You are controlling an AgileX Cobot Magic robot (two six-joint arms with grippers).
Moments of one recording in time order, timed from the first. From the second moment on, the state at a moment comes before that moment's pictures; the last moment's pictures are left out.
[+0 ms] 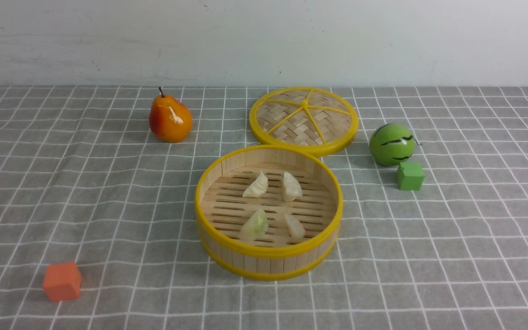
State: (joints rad) right arm 0.02 -0.01 0.02 0.14 0.39 -0.01; left arm -0.11 -0.01 0.03 -0.04 0.39 -0.06
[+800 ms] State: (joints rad) right arm 0.02 -0.01 0.02 0.14 0.39 -0.01; left arm -0.11 -0.01 0.03 -0.04 0.39 -0.06
